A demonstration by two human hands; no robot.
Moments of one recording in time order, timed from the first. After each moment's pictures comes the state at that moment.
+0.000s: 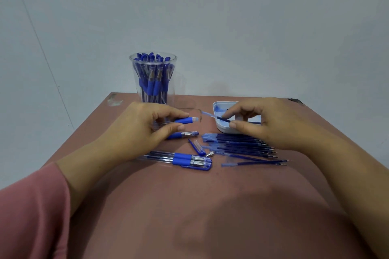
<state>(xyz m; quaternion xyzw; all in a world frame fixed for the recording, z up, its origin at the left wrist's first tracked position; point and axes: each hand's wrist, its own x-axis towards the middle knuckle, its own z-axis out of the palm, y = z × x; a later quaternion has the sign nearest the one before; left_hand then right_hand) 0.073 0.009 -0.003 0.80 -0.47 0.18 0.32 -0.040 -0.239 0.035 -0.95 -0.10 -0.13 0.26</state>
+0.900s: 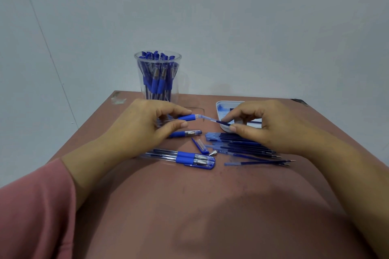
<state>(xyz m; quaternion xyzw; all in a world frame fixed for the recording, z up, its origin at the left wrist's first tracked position) 0.073 0.008 -0.002 0.80 -0.46 0.19 0.33 -0.033 -0.240 0.023 -0.95 -0.11 -0.14 0.24</state>
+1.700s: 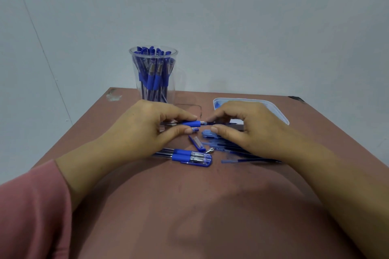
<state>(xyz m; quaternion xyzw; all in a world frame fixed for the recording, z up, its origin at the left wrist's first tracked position) 0.059 0.002 0.000 0.78 -0.50 0.15 0.34 -0.029 -0.217 0.015 -0.94 -0.16 -0.18 0.24</state>
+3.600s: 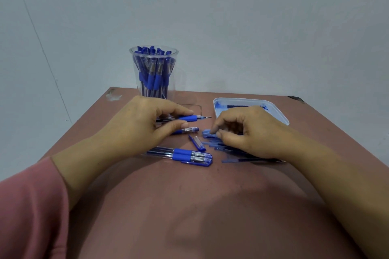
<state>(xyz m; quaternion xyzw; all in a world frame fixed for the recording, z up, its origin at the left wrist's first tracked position) 0.067 0.008 0.000 0.80 -0.48 0.17 0.32 -0.031 -0.216 0.015 -0.95 -0.10 -0.07 0.29</state>
